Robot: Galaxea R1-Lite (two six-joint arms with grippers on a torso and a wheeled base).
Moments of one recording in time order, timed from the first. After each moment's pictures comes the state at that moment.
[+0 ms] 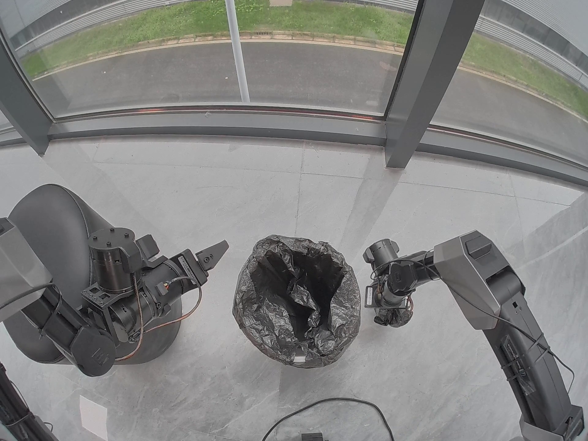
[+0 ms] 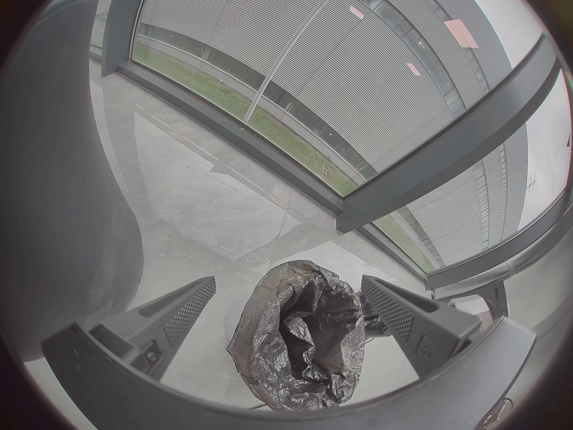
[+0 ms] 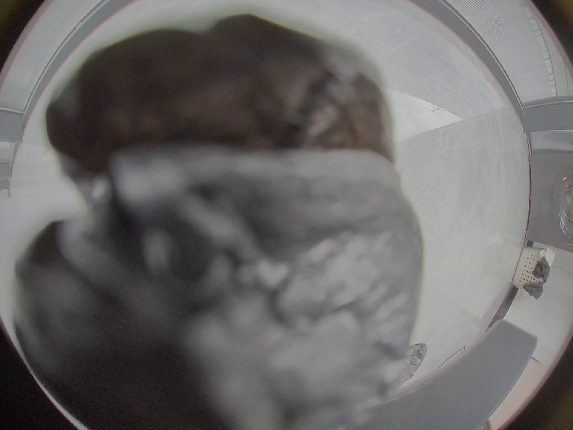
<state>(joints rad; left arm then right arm) -0.36 1.91 -0.52 -1.15 -0.01 -0.59 0.34 2.83 -2.00 0.28 -0.24 0.45</state>
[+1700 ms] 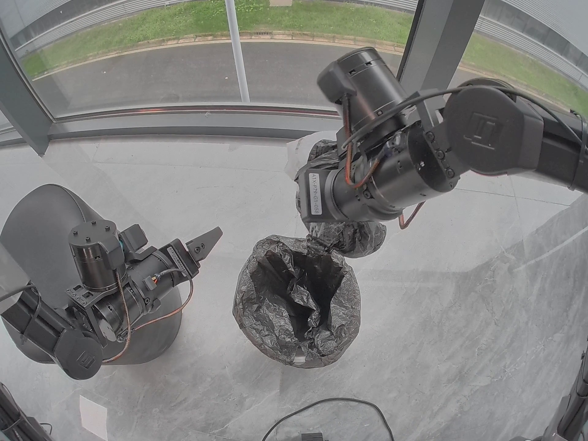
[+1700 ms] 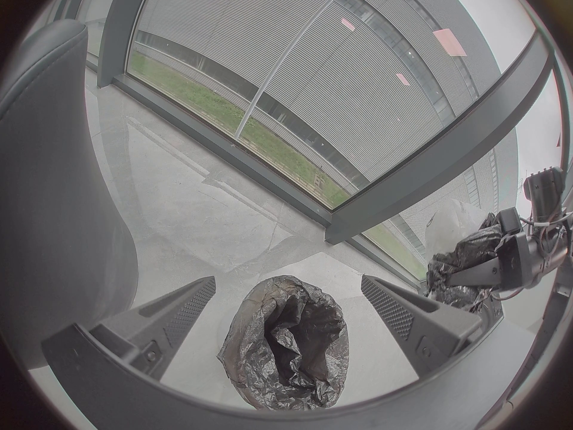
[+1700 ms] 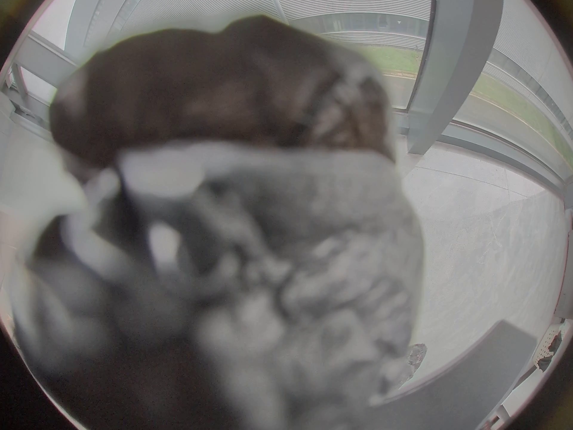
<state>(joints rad) -0.37 1.81 -0.49 -1.16 -0.01 -0.58 0.80 2.04 -2.00 0.68 -0.25 0.49</state>
